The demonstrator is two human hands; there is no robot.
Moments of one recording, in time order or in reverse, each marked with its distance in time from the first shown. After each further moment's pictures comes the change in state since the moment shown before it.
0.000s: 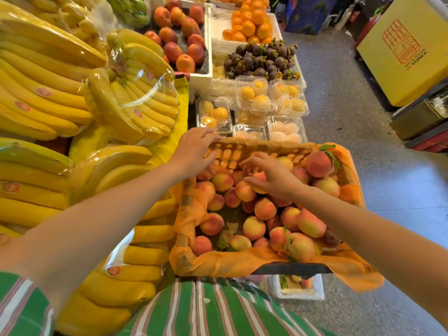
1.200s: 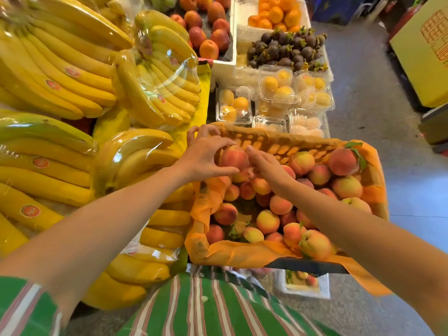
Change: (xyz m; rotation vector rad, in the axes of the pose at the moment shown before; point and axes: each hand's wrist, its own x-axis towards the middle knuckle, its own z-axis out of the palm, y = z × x) left_hand -0.041 -0.006 -0.002 -0.028 -0.003 -0.024; right_hand 0.033 -0.027 0.047 0.936 0.015 0.415
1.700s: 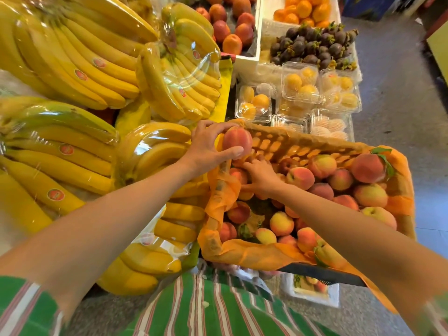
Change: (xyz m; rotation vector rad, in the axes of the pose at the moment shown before) left_hand -0.016 0.001 -0.020 -0.424 0.125 -0.334; right_hand 0.047 0.040 0.031 -1.257 -0.185 -0.267
